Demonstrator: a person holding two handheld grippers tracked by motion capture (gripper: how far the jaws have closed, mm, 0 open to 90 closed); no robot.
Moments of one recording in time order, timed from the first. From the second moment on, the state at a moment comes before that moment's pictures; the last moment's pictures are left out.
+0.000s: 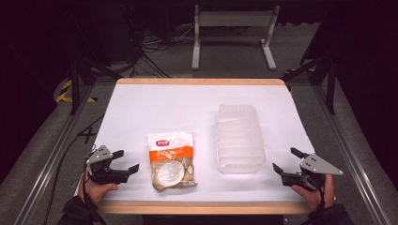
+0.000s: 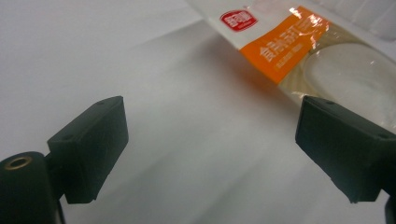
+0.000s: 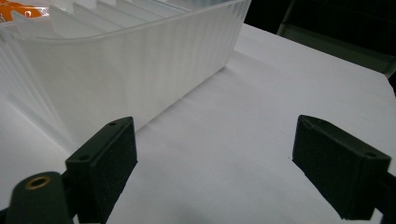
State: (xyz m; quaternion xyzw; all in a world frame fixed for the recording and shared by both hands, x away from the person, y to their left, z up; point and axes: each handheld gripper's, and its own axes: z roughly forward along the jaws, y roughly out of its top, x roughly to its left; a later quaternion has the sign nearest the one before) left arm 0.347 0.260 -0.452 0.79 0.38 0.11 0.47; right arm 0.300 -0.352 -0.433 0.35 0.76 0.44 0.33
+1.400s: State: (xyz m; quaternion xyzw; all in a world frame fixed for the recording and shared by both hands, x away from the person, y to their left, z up) left arm 0.403 0.161 -0.448 0.82 0.30 -0.04 0.48; right arm 0.301 -0.350 -0.434 0.34 0.77 0.45 0.30
